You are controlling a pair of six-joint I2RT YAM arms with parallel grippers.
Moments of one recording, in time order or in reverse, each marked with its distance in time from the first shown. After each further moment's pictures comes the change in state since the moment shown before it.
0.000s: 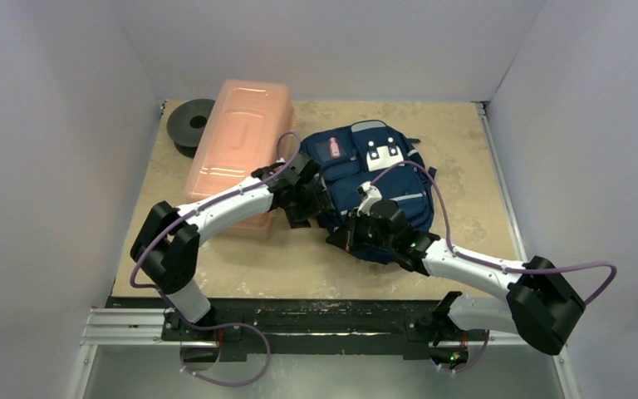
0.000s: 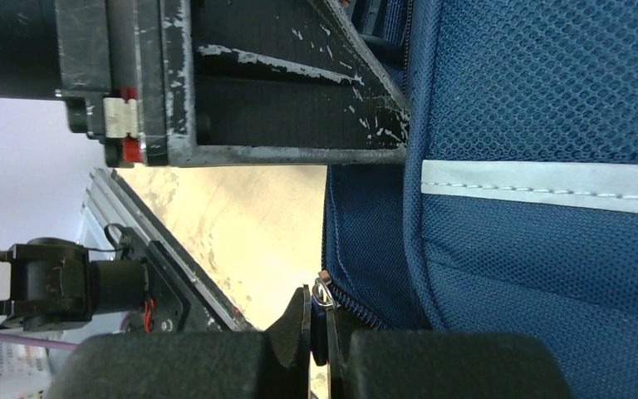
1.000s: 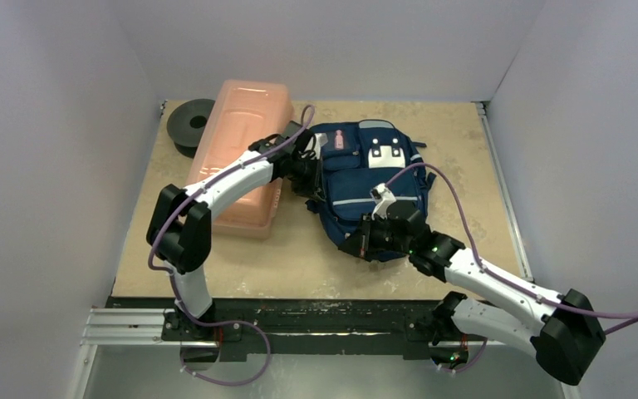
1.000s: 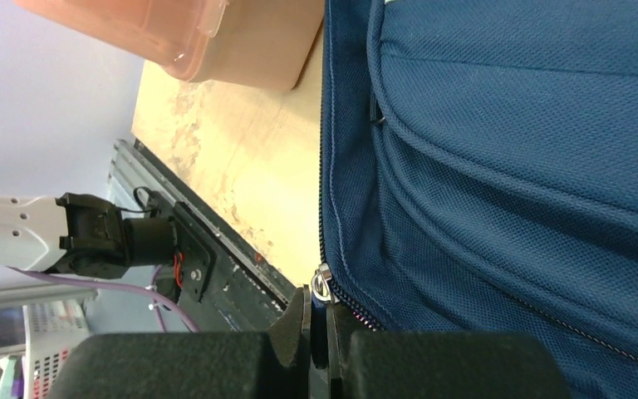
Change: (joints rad) left arm 0.131 0.145 0.231 -0.032 0.245 0.580; right arm -0.041 -0.228 -0.007 -0.259 -0.120 0.011
